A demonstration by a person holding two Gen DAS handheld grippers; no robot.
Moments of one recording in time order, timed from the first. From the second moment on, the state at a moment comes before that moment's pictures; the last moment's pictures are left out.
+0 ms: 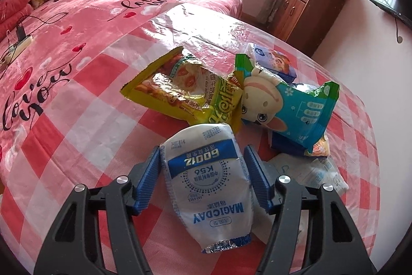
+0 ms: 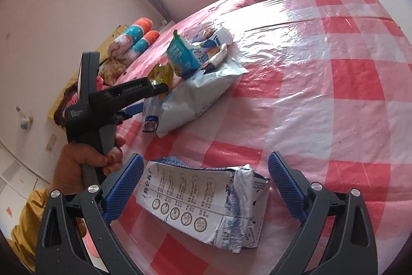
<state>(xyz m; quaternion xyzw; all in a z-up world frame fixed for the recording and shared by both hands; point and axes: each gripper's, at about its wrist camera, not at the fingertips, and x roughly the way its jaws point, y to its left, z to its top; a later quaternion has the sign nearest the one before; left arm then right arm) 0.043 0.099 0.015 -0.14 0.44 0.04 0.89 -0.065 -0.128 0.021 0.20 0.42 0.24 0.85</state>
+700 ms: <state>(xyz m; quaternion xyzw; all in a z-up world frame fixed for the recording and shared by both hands) -0.055 0.155 0.032 -0.13 0.43 0.08 0.89 -0.129 -0.053 0.028 0.15 0.45 0.42 0.77</state>
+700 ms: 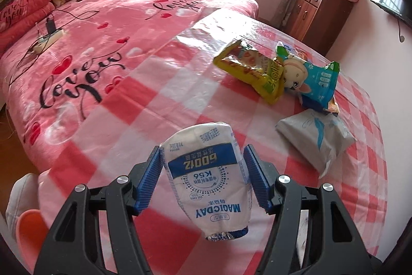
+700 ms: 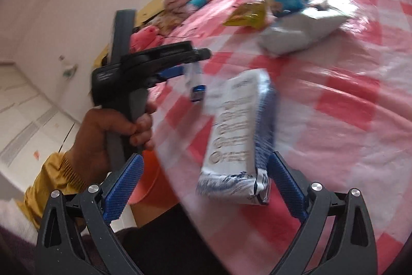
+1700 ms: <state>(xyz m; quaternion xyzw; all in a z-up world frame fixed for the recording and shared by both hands) -0.120 0.156 0.031 -0.12 0.45 0.06 0.88 -0.100 -0.023 0.020 0.04 0.43 0.32 0.84</state>
